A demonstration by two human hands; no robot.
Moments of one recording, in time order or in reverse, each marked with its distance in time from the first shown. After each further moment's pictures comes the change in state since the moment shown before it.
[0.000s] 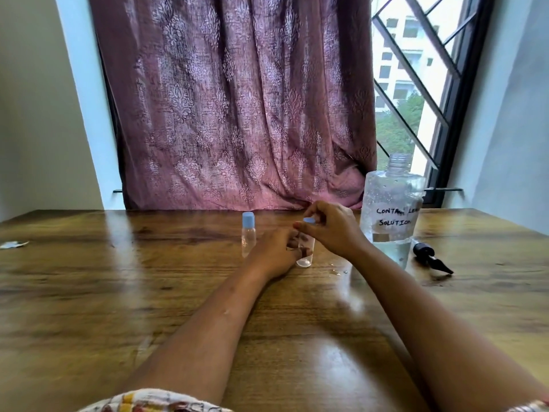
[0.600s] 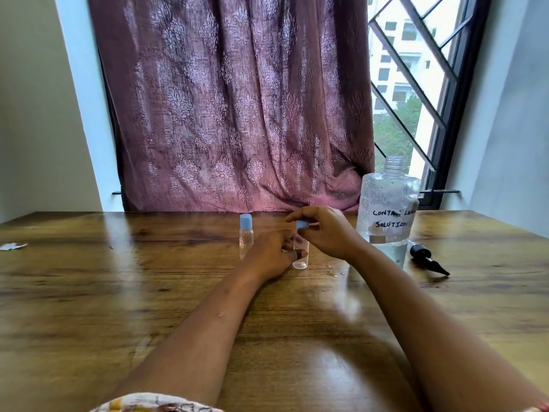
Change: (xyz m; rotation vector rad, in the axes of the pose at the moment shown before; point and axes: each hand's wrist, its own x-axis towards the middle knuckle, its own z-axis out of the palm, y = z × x) left_hand -0.001 0.000 -0.002 0.018 0.019 0.009; right_hand 0.000 -0.007 -0.005 0.008 -0.177 -0.108
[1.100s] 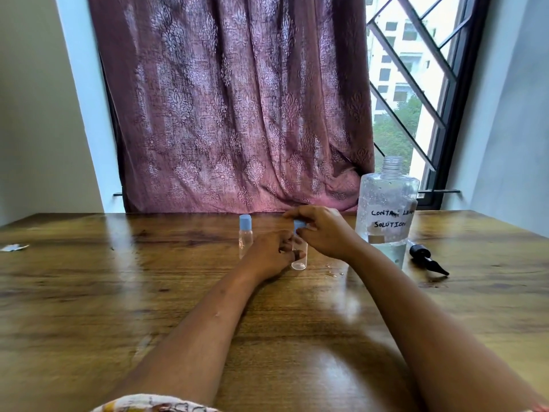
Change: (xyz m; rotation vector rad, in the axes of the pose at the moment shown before) left_hand -0.002 -0.001 -0.004 0.007 -0.029 -0.007; right_hand 0.001 -0.003 0.000 -0.028 -0.013 -0.036
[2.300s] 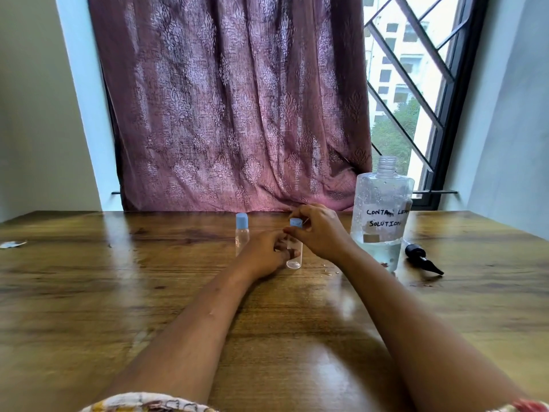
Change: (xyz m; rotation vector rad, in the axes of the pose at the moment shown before) left_hand -0.001 0.000 -0.001 0.007 0.022 -0.005; right_hand -0.001 0.007 0.009 -0.059 0.111 0.051
